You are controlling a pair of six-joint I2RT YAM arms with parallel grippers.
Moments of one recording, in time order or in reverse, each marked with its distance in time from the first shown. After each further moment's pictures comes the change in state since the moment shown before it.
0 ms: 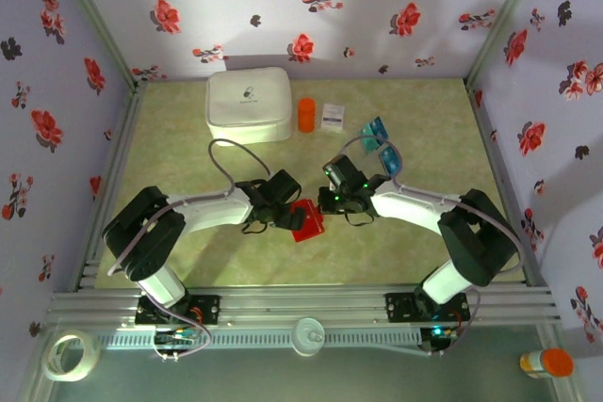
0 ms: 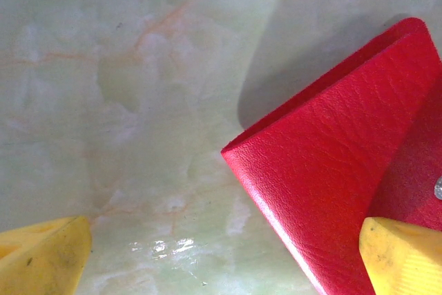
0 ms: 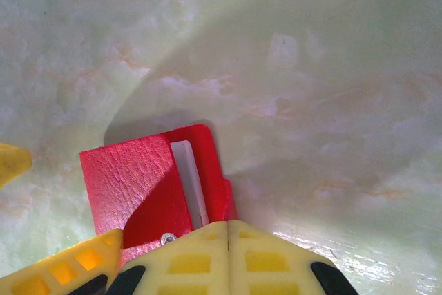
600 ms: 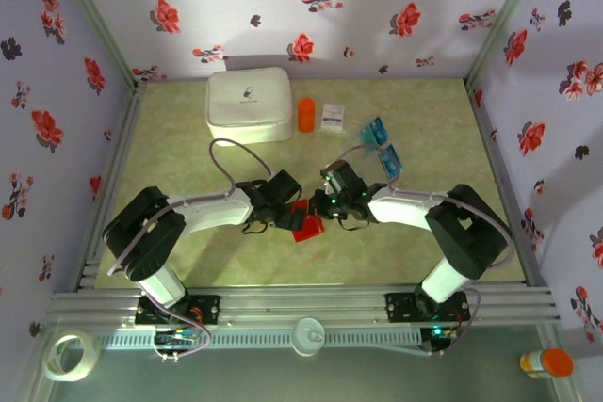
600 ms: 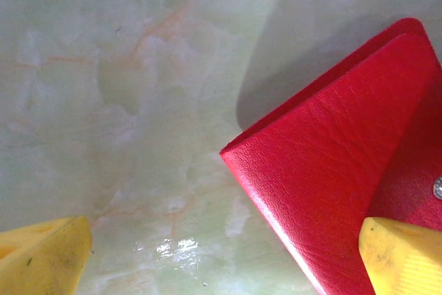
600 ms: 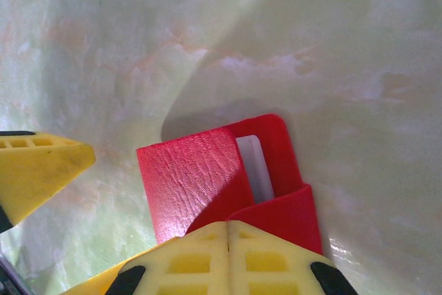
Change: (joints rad) left arm -0.006 0.000 0.000 0.001 -0.010 0.006; right arm 0.000 0.066 -0.098 0.280 -0.180 0.151
